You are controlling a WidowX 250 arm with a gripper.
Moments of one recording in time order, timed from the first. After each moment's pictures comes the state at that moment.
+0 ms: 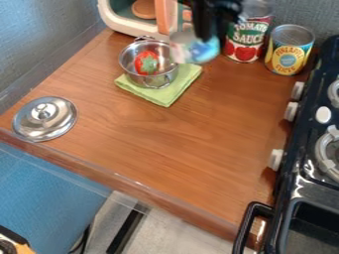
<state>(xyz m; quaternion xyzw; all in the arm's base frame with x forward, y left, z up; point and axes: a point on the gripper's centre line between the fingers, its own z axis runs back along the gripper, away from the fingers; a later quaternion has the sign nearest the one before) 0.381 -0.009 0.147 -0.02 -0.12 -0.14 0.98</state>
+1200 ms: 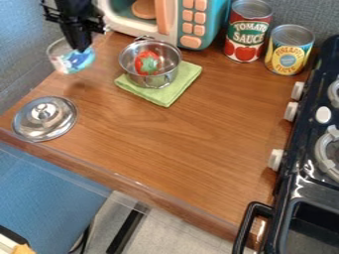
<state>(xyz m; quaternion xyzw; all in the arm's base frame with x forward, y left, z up) 0.343 0.172 0.097 0.03 -0.11 0.03 0.99</state>
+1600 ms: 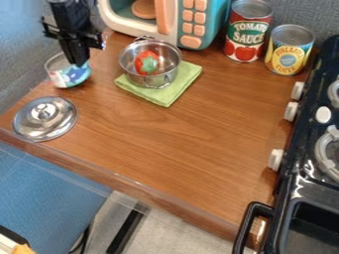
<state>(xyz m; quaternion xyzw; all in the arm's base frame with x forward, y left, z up) 0.340 0.179 0.070 0.03 -0.08 0.05 1.00</state>
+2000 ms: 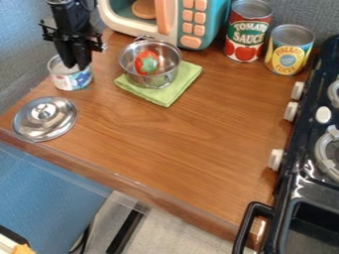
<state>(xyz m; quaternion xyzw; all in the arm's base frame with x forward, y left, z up) 0.340 0.173 0.068 0.03 -0.06 0.05 1.00</state>
